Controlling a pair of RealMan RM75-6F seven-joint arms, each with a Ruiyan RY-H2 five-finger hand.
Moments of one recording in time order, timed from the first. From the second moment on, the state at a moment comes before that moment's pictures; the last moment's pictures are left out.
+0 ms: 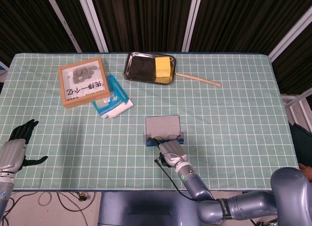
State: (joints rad) left arm -0.19 -1.10 -0.06 -1.71 1.34 1.28 -0.04; right arm 0.97 -1.63 0.16 -1.89 -0.46 1.14 -0.71
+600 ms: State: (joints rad) left arm -0.20 -1.10 -0.06 -1.71 1.34 1.28 -0.04; right arm 0.99 -1.66 0.16 -1.85 -0.43 1.12 -0.72
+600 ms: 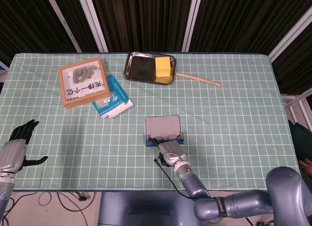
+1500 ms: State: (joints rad) left arm -0.19 -1.10 -0.06 -1.71 1.34 1.28 -0.05; right arm 1.02 -1.57 0.11 -2.00 -0.31 1.17 -0.83
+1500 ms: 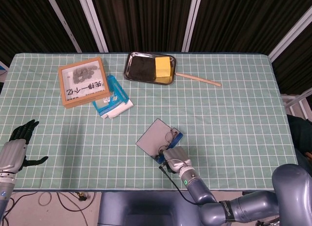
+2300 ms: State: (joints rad) left arm -0.19 -1.10 -0.07 -1.72 1.33 1.28 -0.05; right arm 1.02 -1.50 0.04 -1.99 -0.22 1.30 -0.94
